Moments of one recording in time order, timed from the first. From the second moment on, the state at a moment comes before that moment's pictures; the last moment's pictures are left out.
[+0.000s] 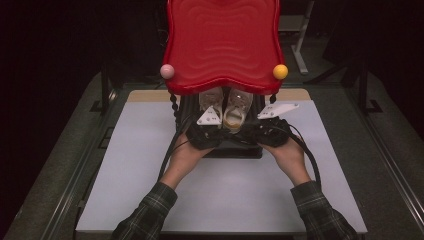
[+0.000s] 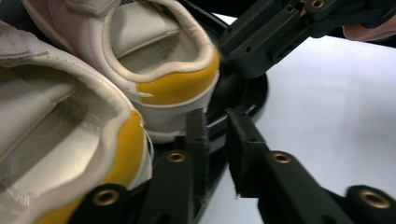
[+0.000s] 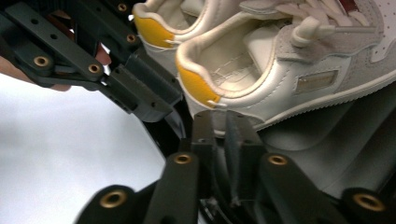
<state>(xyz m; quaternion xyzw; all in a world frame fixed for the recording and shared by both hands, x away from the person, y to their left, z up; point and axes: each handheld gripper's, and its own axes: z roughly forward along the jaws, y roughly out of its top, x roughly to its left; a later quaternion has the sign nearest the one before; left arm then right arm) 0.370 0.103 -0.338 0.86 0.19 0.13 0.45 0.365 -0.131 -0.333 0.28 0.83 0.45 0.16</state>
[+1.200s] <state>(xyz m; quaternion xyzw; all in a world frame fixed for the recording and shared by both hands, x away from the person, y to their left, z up) 0.298 0.220 -0.363 0.86 0.27 0.12 0.40 0.306 -0.207 -0.367 0.34 0.83 0.42 0.14</state>
